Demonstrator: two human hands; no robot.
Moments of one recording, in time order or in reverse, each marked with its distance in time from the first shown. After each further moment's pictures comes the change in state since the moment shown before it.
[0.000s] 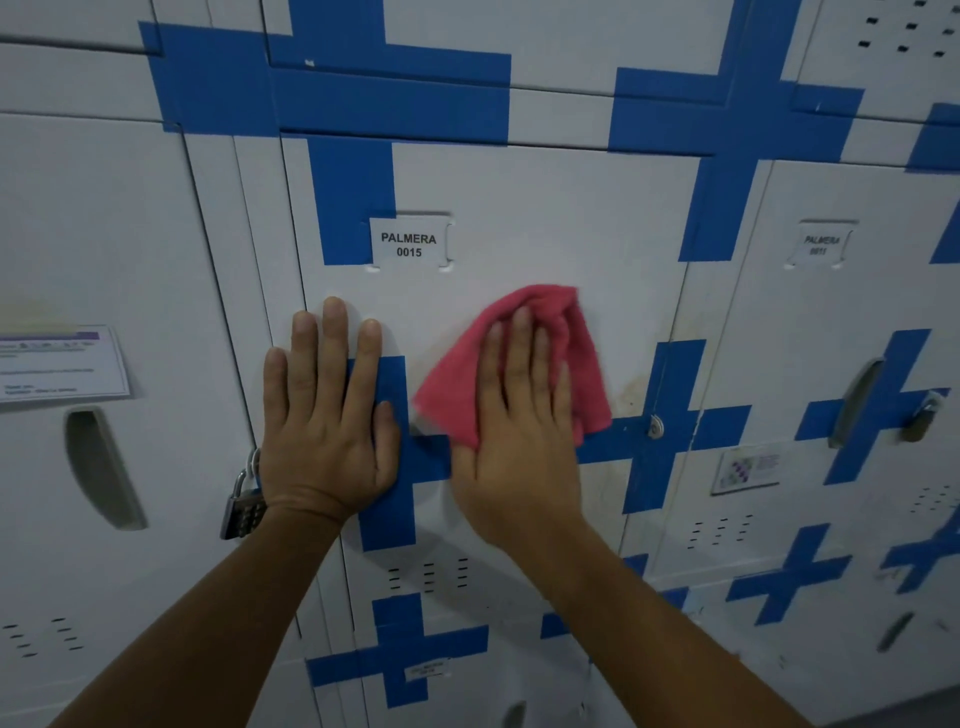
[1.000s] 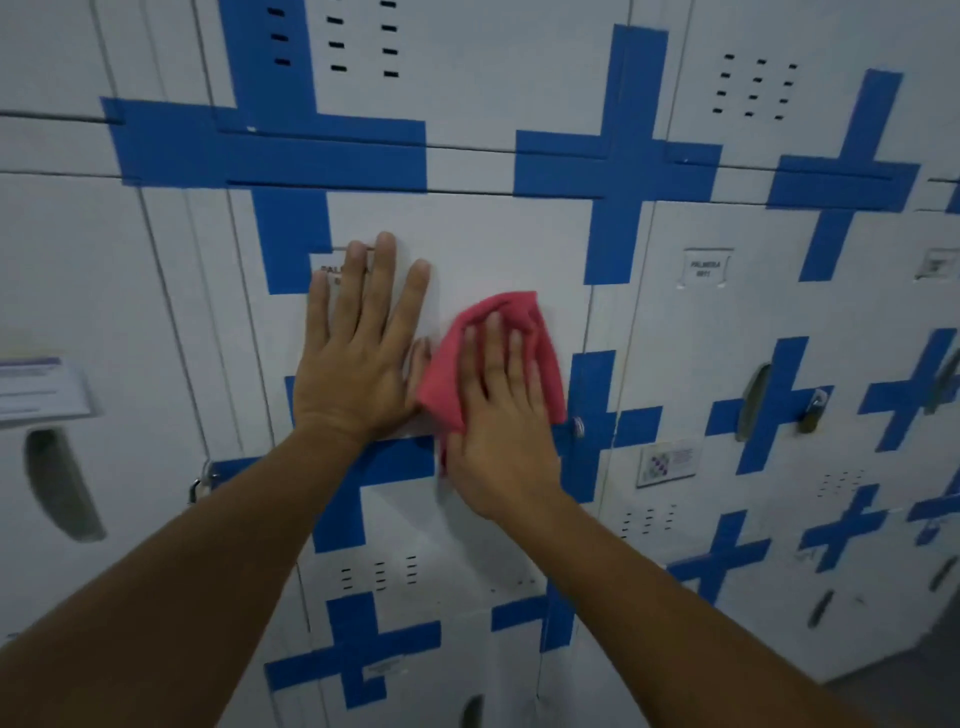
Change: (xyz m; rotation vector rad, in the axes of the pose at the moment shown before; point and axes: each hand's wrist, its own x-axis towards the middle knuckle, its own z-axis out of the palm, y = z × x) left_hand 0.087 0.053 -0.006 0.026 -0.036 0.119; right_hand 0.010 0.038 -0.032 0.002 -0.065 -0.004
